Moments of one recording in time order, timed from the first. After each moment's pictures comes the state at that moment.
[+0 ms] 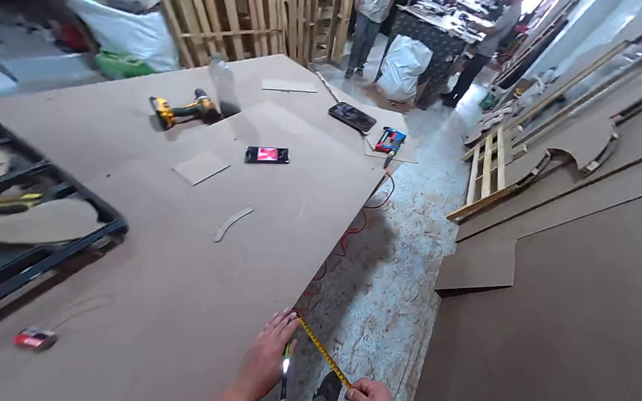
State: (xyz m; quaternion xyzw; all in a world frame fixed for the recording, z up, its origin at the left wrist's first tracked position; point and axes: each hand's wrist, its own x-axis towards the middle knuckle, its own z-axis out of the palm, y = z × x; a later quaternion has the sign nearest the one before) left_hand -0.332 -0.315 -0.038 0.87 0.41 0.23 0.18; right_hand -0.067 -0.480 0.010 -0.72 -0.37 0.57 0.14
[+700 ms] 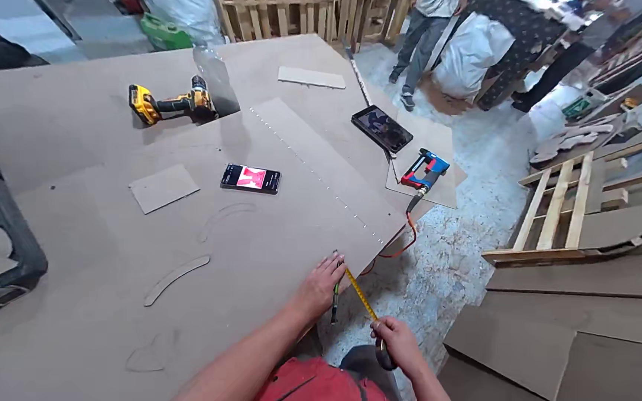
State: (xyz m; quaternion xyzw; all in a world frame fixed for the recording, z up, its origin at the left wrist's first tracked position) left_hand -0.077 0.005 -0.027 0.84 0.46 0.15 0.24; right_hand 0.175 -0.118 0.005 -0.70 -0.41 0.56 0.16
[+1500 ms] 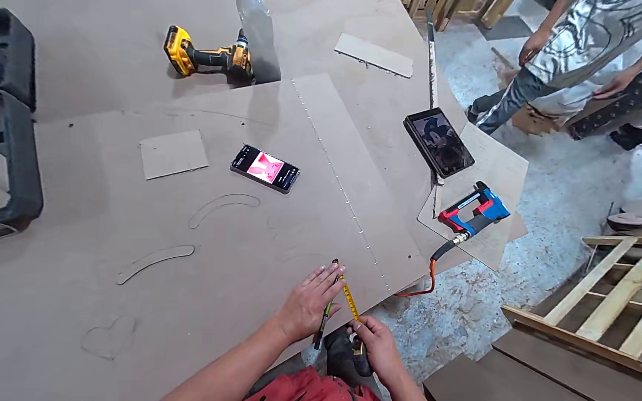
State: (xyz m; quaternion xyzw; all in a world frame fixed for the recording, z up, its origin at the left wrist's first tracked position) left_hand -0.062 0.045 -0.033 0.81 0.51 0.19 0.21; right_hand 0.184 0.024 -0.008 -0.59 -0.41 0.67 0.15
